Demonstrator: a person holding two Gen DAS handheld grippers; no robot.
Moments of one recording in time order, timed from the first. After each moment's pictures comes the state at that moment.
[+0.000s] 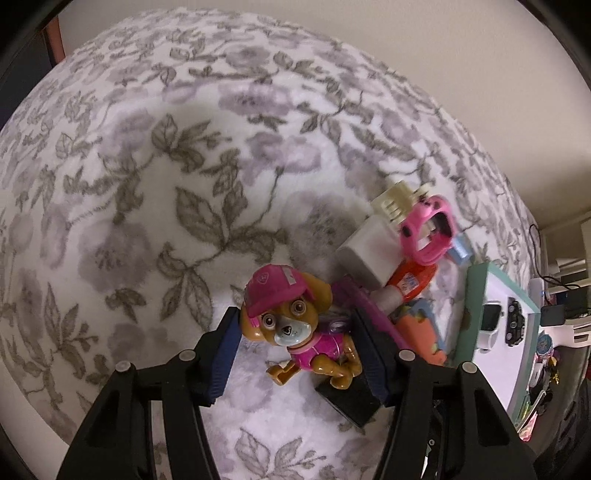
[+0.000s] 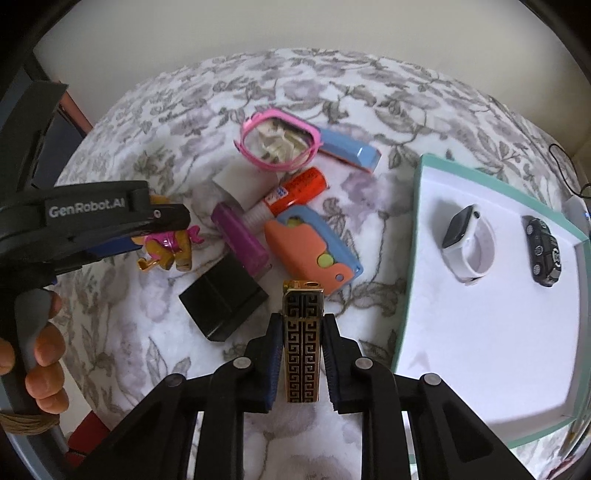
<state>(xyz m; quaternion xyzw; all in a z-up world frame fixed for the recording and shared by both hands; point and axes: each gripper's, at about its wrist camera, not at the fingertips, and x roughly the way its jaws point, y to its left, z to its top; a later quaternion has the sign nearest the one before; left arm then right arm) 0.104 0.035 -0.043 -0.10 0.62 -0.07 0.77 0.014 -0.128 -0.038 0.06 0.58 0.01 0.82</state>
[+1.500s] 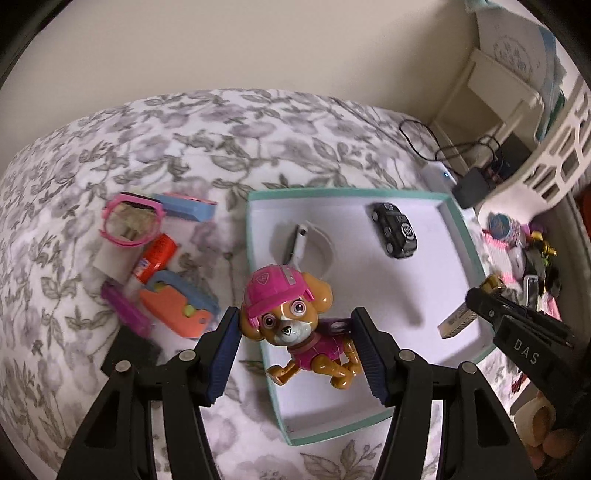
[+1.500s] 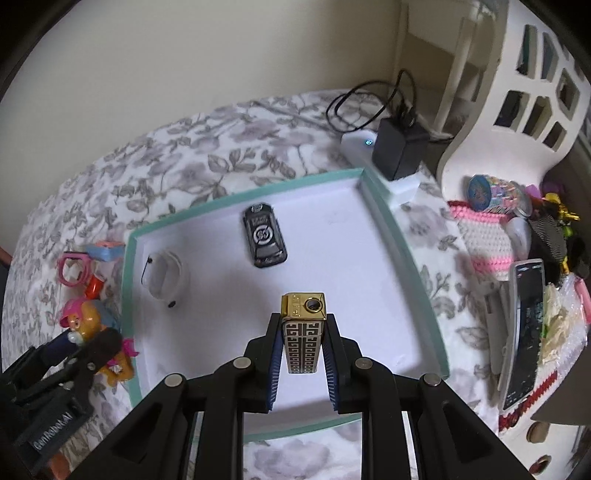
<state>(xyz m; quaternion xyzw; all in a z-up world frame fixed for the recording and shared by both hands) 0.002 -0.165 0.002 0.06 0.54 -0.26 0.80 -0.073 -0.344 0.006 0.17 0.52 -0.21 0.81</state>
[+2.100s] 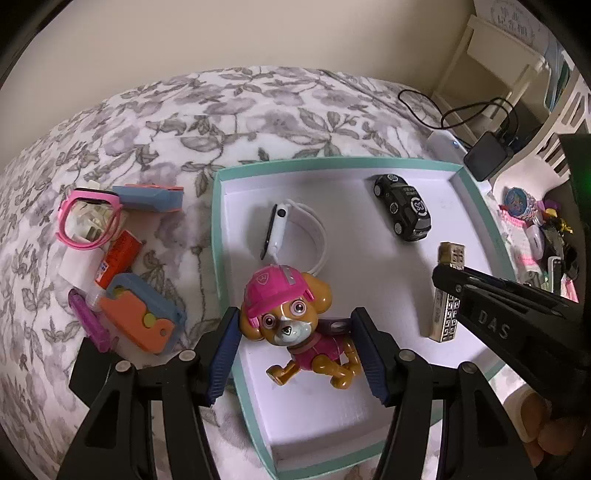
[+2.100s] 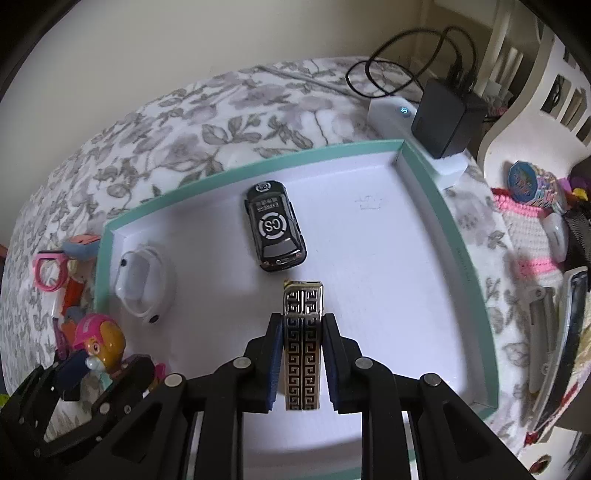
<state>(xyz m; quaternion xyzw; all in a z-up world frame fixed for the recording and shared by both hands) 0.007 -0.201 -0.033 0.10 0.55 -0.26 0.79 -0.034 -0.352 -0.045 0.18 0.55 -0.20 0.79</state>
